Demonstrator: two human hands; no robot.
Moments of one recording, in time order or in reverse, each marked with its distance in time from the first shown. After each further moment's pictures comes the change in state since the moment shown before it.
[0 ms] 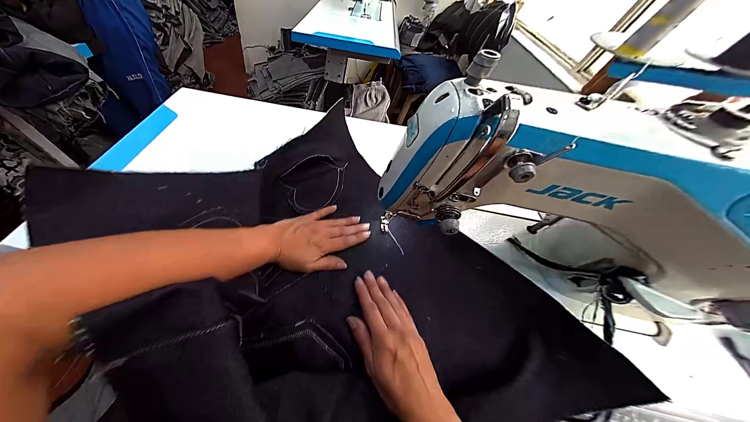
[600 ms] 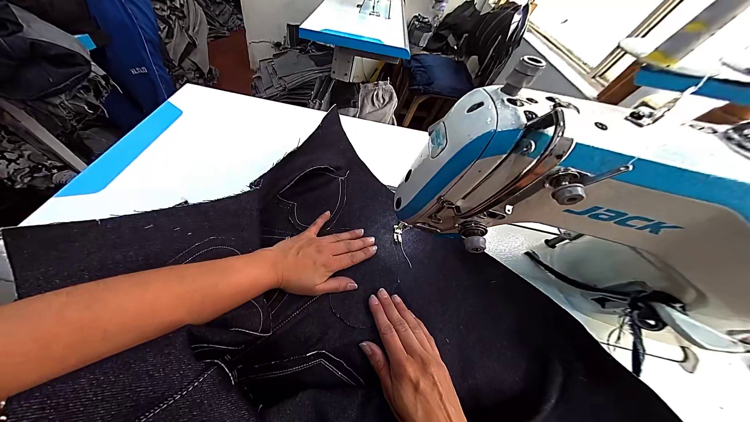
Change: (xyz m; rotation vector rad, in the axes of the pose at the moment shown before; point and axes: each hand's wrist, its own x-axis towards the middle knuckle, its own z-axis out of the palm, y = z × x) left_hand -0.016 0.022 0.004 -0.045 0.042 -0.118; right_hand -0.006 0.004 -0.006 -0.064 -0.004 -0.053
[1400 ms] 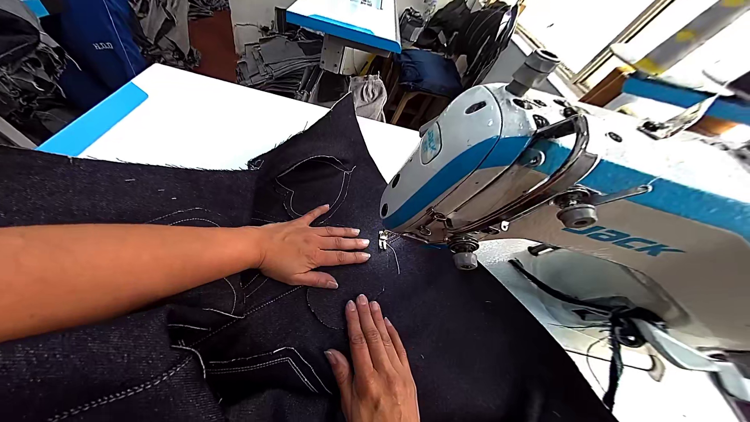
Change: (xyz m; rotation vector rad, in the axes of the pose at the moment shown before) left_hand 0.025 -0.039 -0.006 -0.037 -0.048 0.211; right_hand 0.010 -0.020 0.012 -0.066 0.046 0.090
